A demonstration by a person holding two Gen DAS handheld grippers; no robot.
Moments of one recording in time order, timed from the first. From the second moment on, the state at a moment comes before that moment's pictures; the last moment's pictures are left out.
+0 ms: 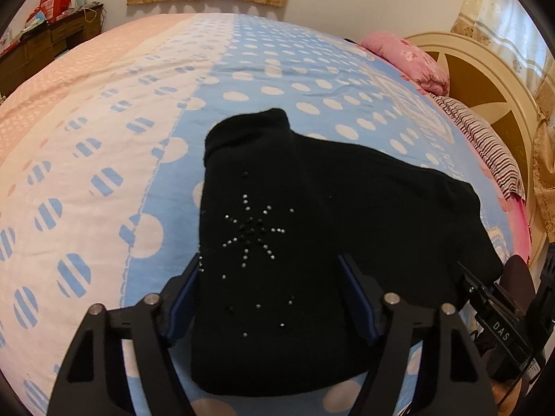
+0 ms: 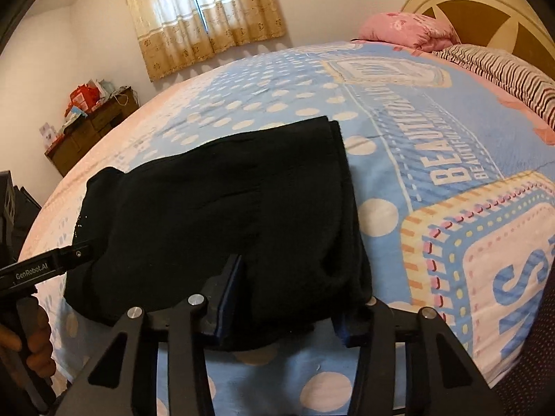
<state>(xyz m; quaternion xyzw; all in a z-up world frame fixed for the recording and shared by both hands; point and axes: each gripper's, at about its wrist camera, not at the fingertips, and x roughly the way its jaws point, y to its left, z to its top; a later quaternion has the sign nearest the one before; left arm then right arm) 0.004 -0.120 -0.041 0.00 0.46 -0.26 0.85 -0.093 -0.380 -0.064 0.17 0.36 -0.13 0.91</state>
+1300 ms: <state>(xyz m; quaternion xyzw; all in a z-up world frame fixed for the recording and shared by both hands) 0.002 -0.106 -0.031 0.02 0.45 -0.26 0.86 -0.135 -0.412 -0.021 0.20 0.30 -0.15 0.92</state>
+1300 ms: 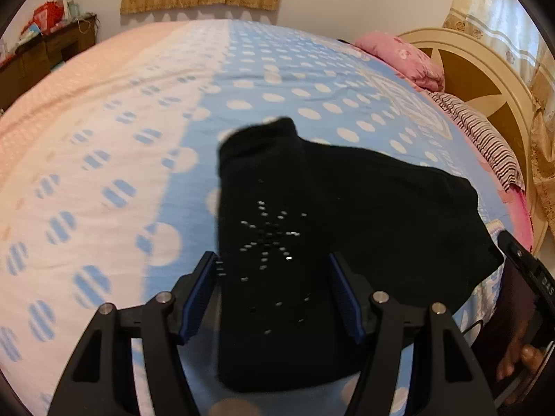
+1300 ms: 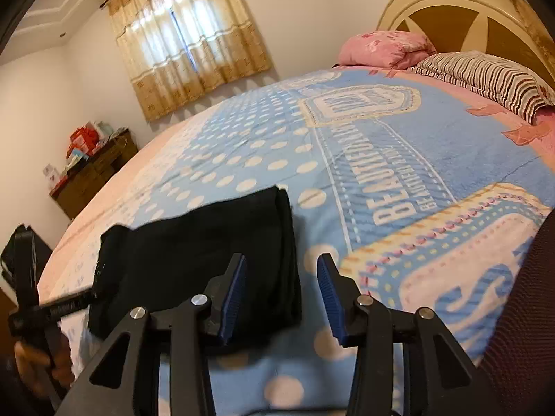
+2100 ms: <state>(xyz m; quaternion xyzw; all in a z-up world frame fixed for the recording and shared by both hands) 0.014 0.016 -0.013 0.02 0.39 -0.13 0.91 0.037 -0.266 -0.033 0.11 0.36 0.08 0.92</state>
